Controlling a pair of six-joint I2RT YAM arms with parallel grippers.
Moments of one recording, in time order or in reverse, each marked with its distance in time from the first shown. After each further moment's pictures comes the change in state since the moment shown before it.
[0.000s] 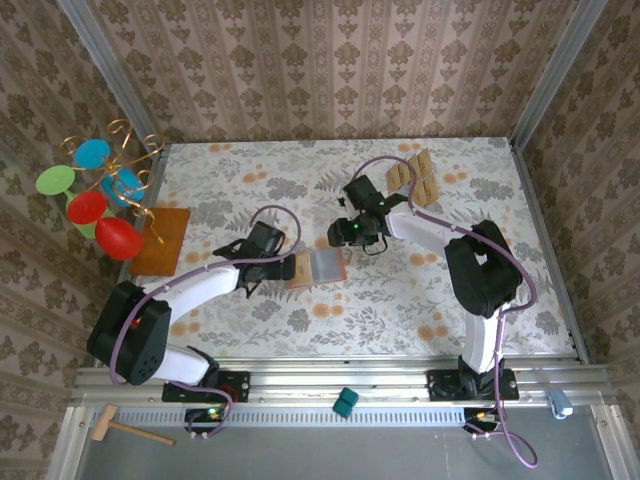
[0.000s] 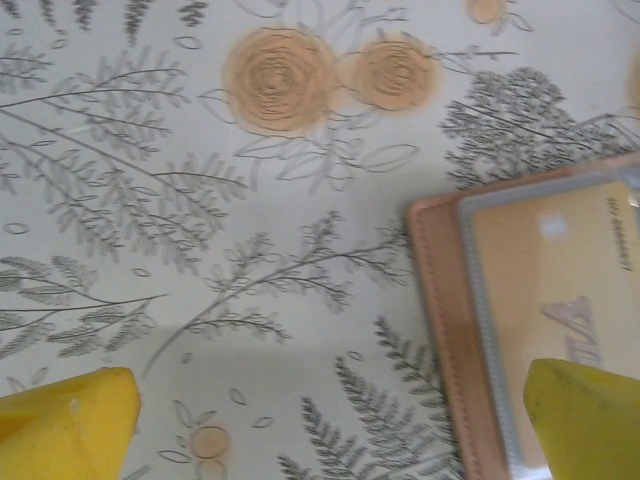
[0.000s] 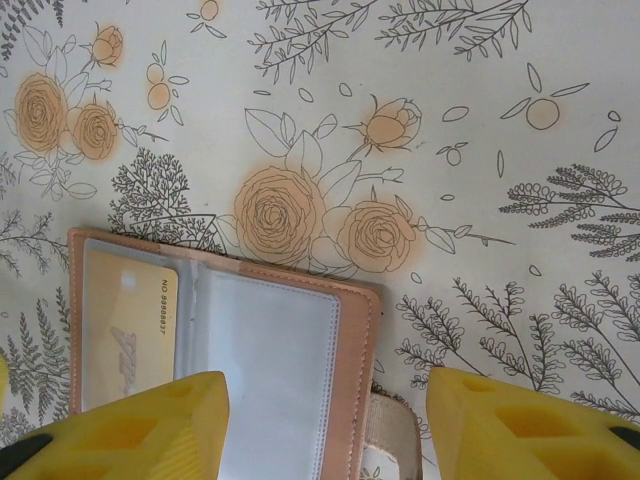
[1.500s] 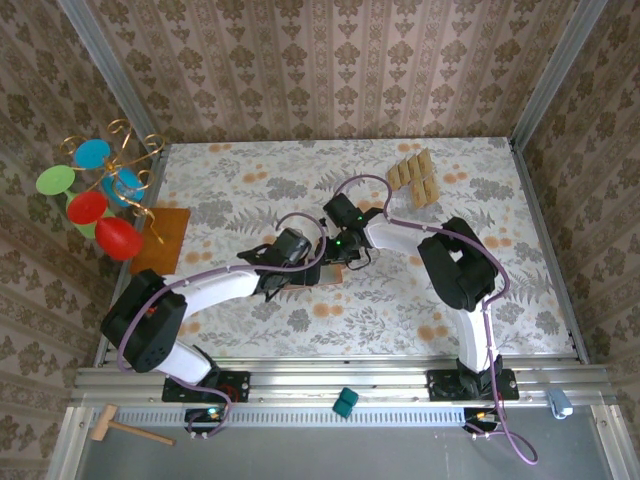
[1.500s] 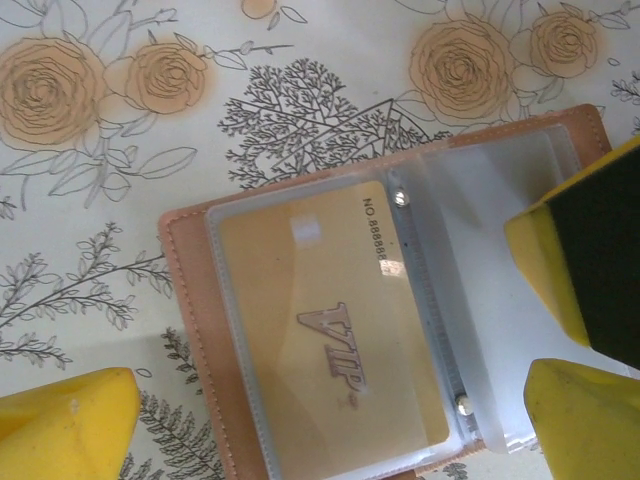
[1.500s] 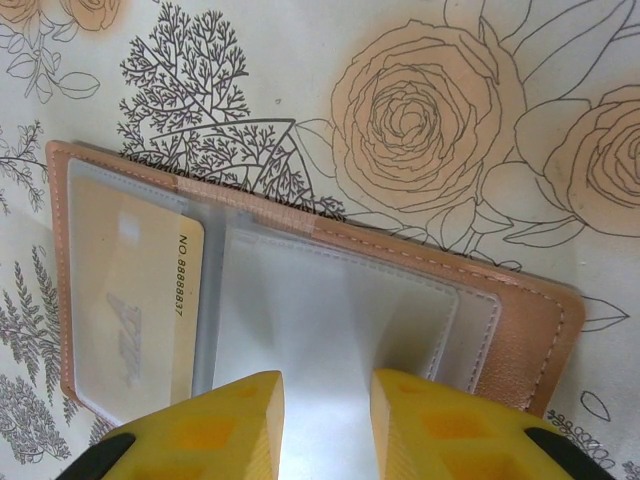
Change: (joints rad) left arm -0.171 0.092 0.035 0.099 -0.009 -0.079; right arm 0.092 0.129 0.006 0.058 -0.090 0.061
